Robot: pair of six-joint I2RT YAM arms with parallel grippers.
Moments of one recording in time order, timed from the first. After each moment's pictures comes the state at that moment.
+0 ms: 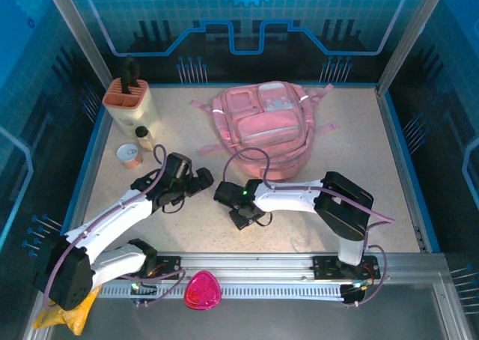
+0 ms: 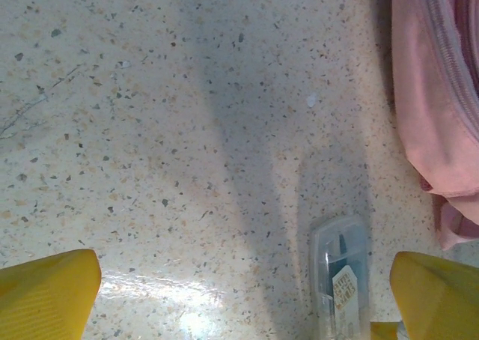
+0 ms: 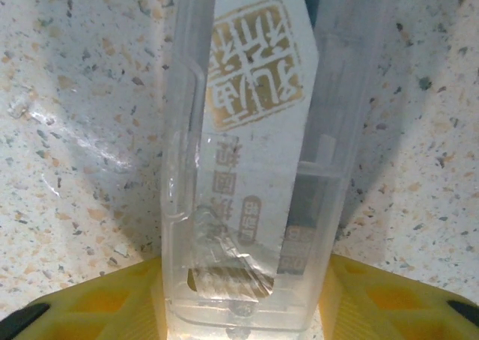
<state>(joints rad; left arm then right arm) -0.45 1.08 0.64 -0.53 0.01 -0.96 1.11 1.84 1.15 -0.76 0.15 0.54</state>
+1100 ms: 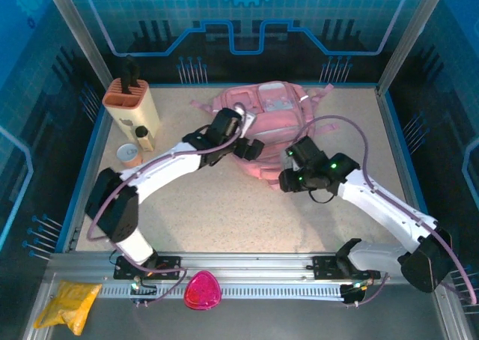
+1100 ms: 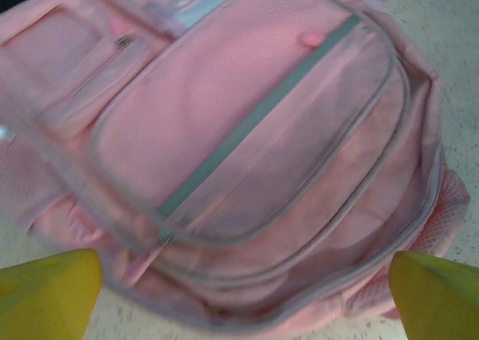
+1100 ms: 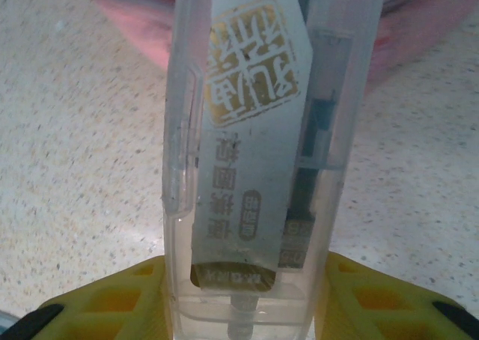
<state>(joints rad) -0.65 1.69 1.30 -0.31 -0.05 -0.05 0.60 1.19 1.03 -0.95 0.02 0.46</state>
